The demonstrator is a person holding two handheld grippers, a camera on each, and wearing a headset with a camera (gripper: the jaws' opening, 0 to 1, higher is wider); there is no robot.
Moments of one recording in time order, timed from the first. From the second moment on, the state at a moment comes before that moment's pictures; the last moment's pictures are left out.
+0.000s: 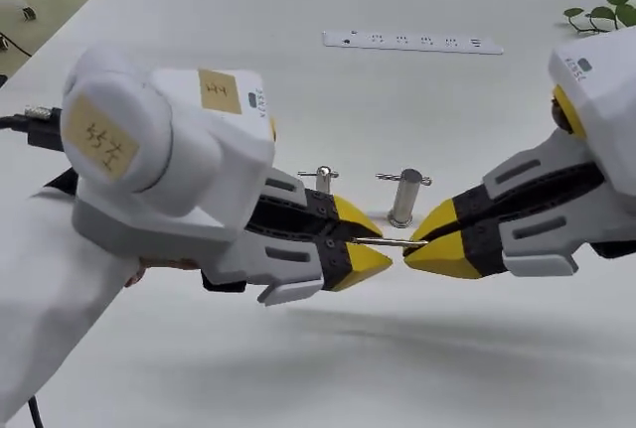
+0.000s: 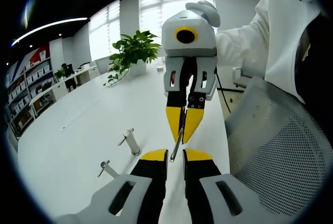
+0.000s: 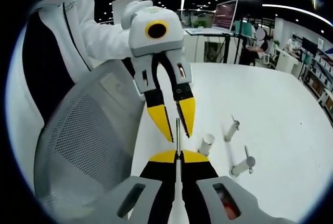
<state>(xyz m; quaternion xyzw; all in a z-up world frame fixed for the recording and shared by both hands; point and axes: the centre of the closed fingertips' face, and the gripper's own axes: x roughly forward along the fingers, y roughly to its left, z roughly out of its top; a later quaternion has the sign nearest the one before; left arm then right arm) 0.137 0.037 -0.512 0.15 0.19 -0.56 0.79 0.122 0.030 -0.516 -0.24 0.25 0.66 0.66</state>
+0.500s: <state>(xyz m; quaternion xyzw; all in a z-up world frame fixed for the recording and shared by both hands) 0.166 0.056 -0.532 0.15 0.22 -0.51 0.82 0.151 0.012 -0.549 -0.29 0.31 0.62 0.66</state>
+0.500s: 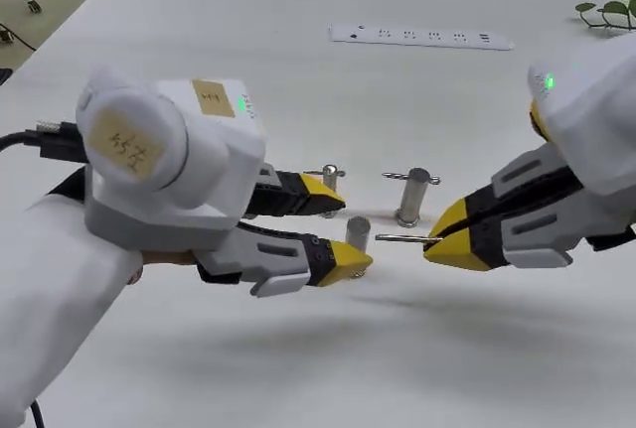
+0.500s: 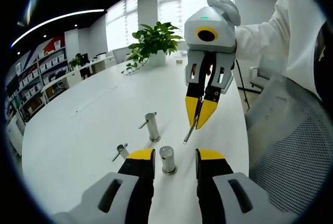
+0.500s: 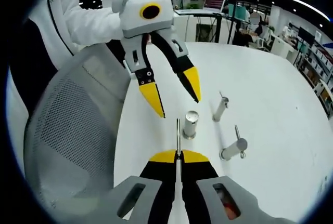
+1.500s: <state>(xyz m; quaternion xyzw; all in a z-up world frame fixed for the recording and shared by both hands) 0.181 0.052 -0.555 0.17 0.24 -0.54 0.79 0.171 0.011 -0.567 -0.29 0.33 0.61 0.66</state>
